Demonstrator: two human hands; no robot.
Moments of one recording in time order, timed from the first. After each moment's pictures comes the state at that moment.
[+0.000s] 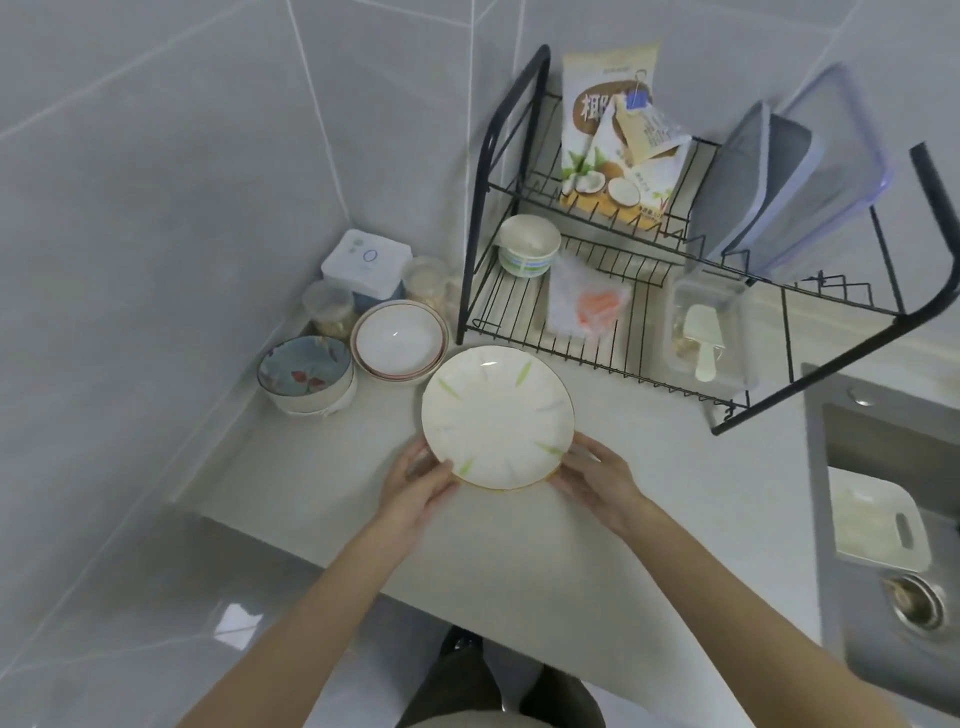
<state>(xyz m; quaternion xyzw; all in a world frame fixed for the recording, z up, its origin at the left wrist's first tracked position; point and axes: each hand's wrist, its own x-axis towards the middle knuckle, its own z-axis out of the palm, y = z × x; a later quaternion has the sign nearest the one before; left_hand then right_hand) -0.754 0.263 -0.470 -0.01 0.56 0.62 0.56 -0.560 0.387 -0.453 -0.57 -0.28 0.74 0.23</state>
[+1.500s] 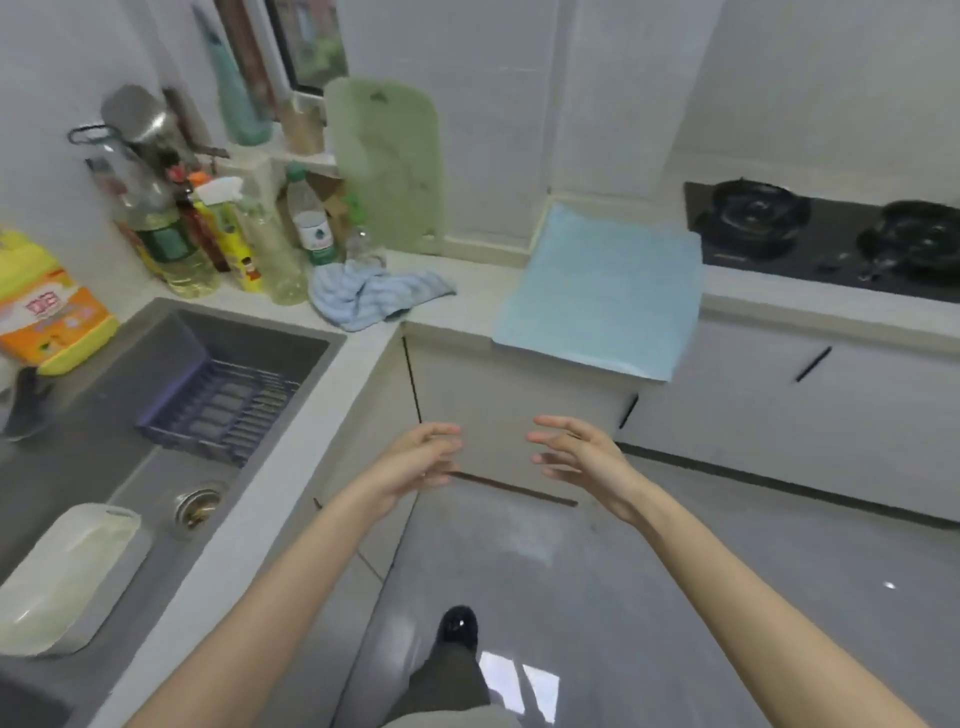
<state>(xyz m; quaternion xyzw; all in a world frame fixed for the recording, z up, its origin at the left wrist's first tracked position) 0.061 0.133 -0.361 0.68 0.29 -0.13 0.66 0.152 -0.082 -0.378 -0.69 -0.04 0.35 0.64</state>
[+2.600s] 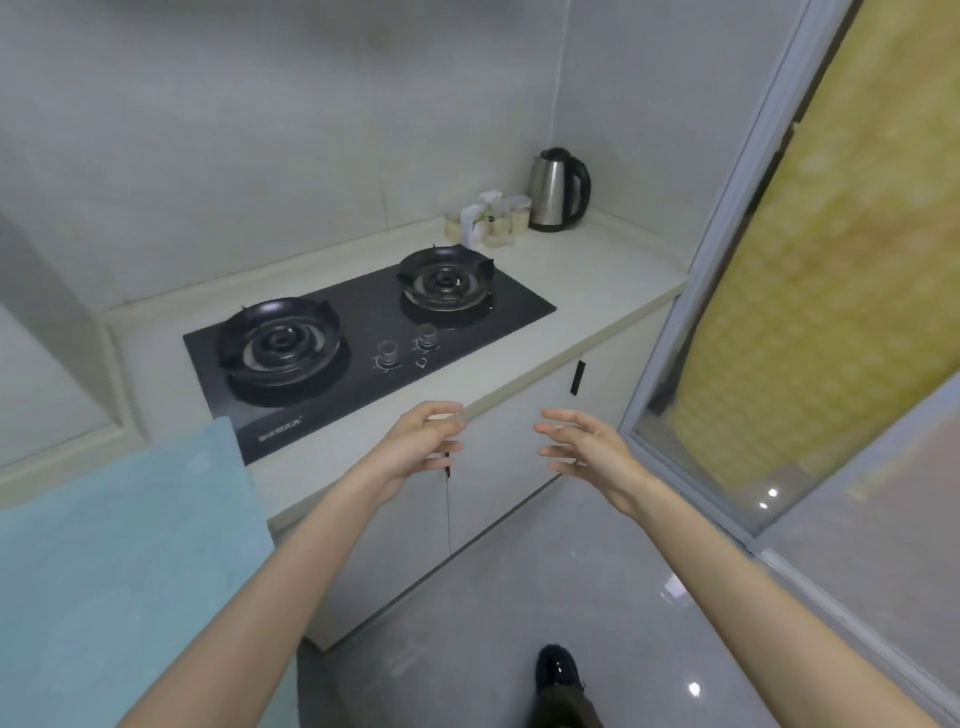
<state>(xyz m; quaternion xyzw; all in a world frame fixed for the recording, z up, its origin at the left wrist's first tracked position) 0.600 -0.340 -0.321 0.74 -0.09 -0.34 0.58 0.485 -0.537 -0.344 -0.65 0.28 -0.04 0.71</state>
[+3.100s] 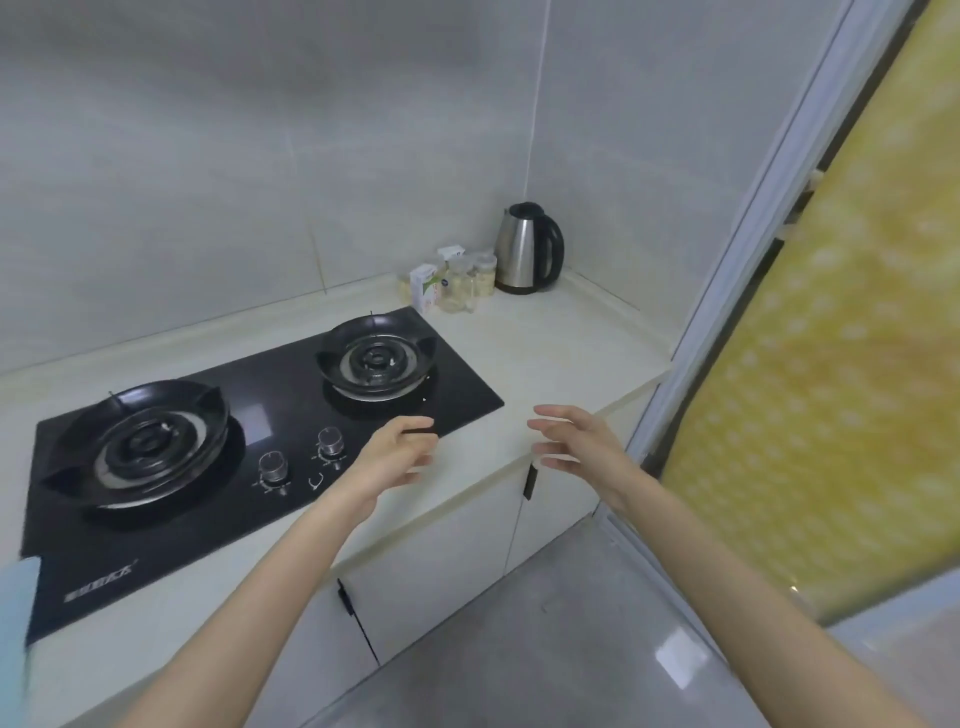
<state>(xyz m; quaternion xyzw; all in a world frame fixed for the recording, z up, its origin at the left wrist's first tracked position) 0.739 -0.567 -0.307 0.76 -0.06 -0.28 0.58 0.638 -0.789 -0.303 -0.68 0.26 -0.03 0.69</state>
